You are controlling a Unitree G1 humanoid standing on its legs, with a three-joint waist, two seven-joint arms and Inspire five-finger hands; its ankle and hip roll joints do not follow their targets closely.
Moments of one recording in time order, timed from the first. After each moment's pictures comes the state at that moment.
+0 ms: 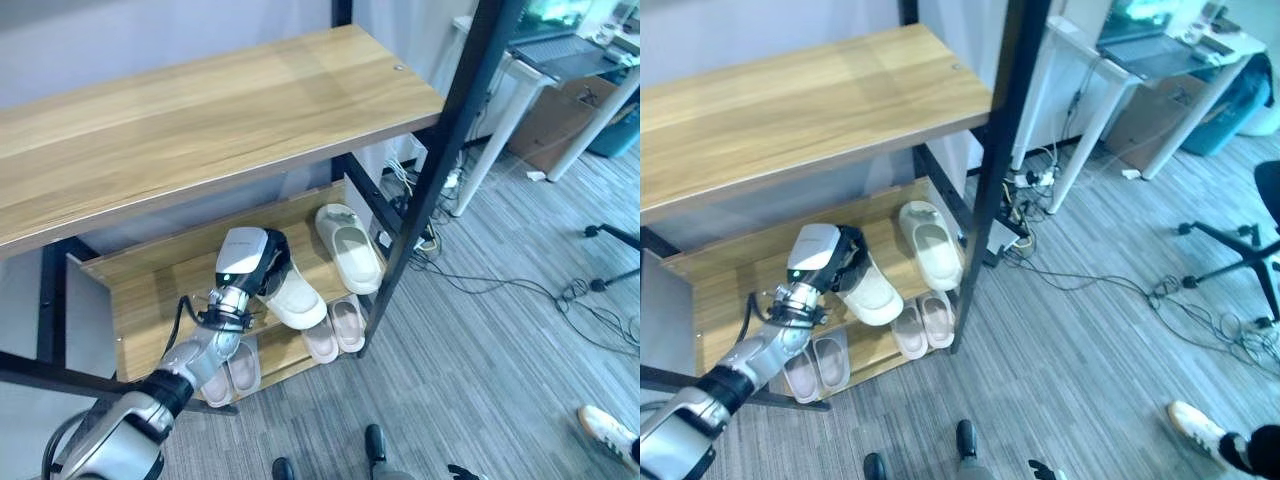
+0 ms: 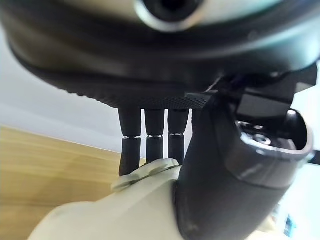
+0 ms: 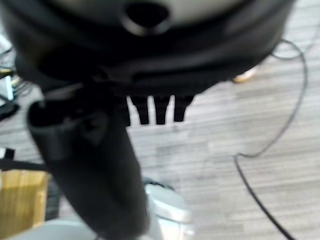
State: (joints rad) left arm -0.58 0.55 -0.61 0.63 0.56 -0.17 0.60; right arm 0.14 -0.29 0.30 1.18 0.08 -0.23 -0.23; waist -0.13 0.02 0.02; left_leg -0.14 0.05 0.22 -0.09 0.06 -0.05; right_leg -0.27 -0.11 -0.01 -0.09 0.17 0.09
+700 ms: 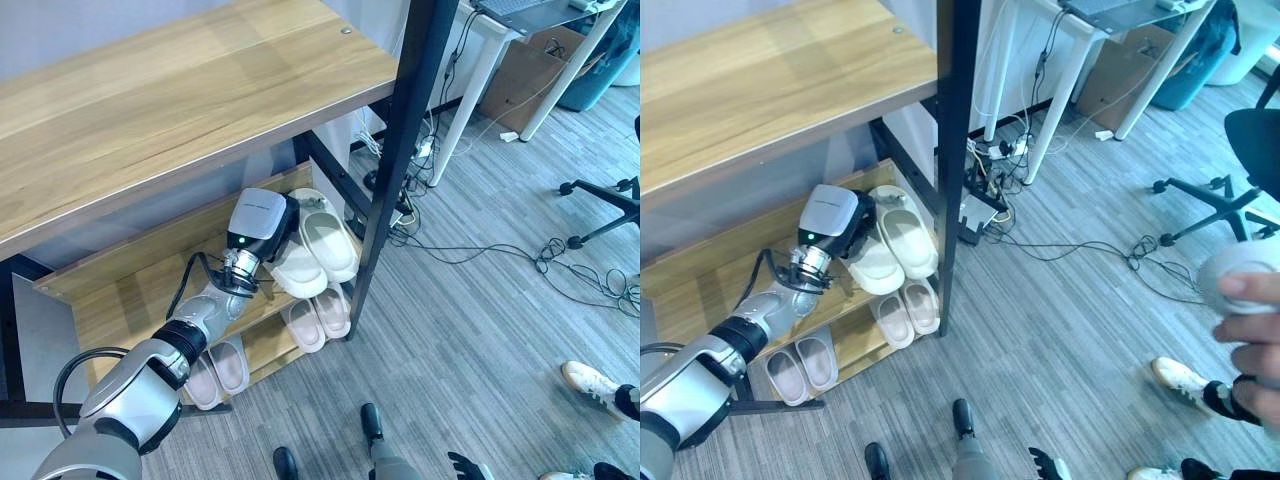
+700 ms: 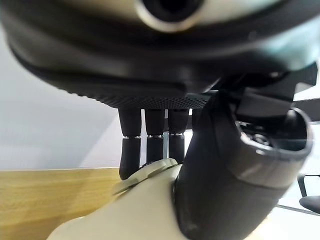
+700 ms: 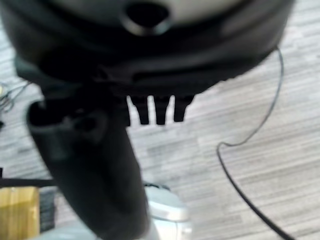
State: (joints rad) left arm -0.81 0.52 -0.74 0.85 0.63 -0.15 0.67; right arm 0.13 -0.29 0.30 1.17 0.10 -0.25 -0.25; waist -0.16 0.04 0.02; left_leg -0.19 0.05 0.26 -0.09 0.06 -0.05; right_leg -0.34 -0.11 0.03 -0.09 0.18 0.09
